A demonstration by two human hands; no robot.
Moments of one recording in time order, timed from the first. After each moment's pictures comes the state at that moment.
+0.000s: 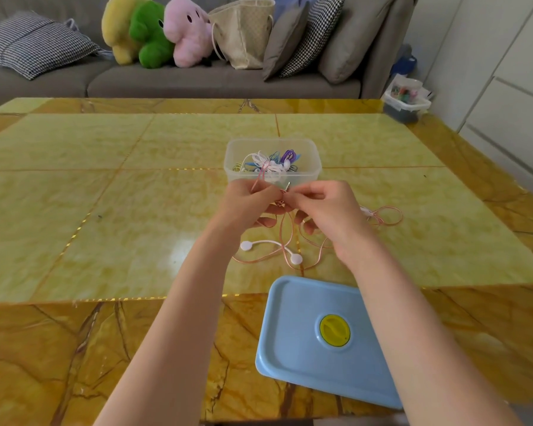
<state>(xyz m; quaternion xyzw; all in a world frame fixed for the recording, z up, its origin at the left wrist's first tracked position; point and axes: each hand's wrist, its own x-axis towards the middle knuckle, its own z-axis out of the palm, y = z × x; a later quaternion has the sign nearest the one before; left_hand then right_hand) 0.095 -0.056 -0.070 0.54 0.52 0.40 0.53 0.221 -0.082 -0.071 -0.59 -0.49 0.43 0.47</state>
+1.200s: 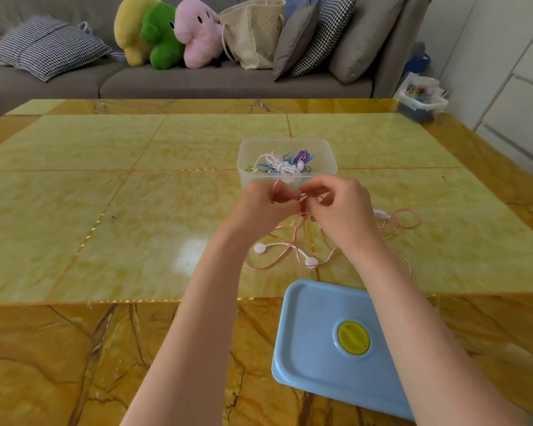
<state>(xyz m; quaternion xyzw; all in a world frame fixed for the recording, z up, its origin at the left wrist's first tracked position) 0.091 -0.053 -0.072 0.66 0.50 0.36 0.44 0.216 -0.070 -0.081 -0.62 -0.61 0.20 0.45</state>
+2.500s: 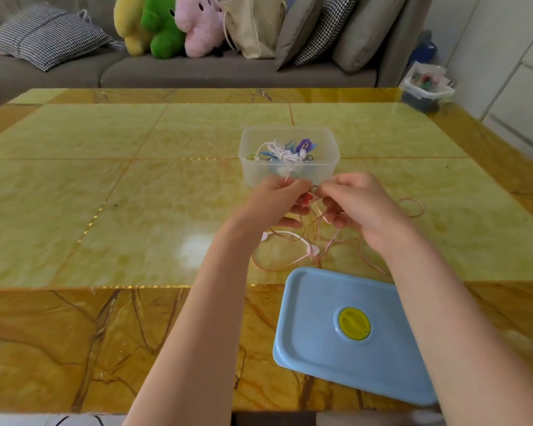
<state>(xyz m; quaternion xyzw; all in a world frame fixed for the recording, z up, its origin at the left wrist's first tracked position) 0.101 -0.062 -0.070 0.58 0.50 0.33 0.56 0.231 -0.077 -0.070 -0.64 -0.48 0.44 0.41</state>
